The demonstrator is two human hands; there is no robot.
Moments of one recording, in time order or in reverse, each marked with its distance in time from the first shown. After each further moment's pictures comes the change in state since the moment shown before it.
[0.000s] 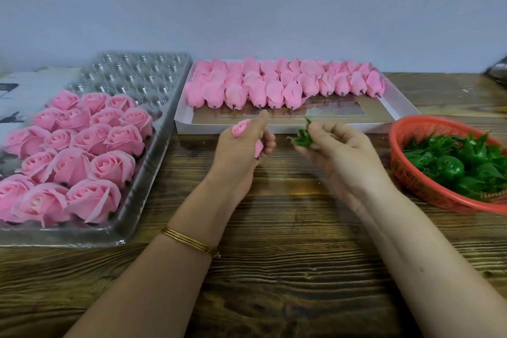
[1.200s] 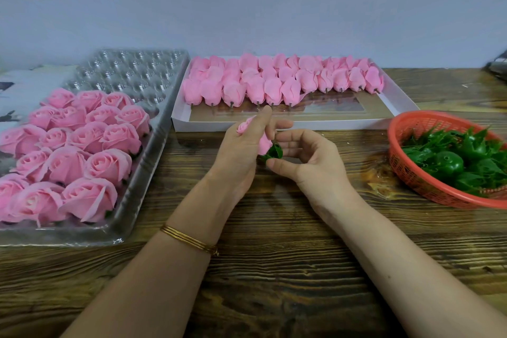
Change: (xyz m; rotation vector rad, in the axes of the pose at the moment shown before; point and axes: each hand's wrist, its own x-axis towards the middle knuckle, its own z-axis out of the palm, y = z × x) left_hand -0.001 -0.002 0.003 0.059 -0.153 0.059; right_hand -0.013 0.022 0.018 -0.316 -0.129 -0.108
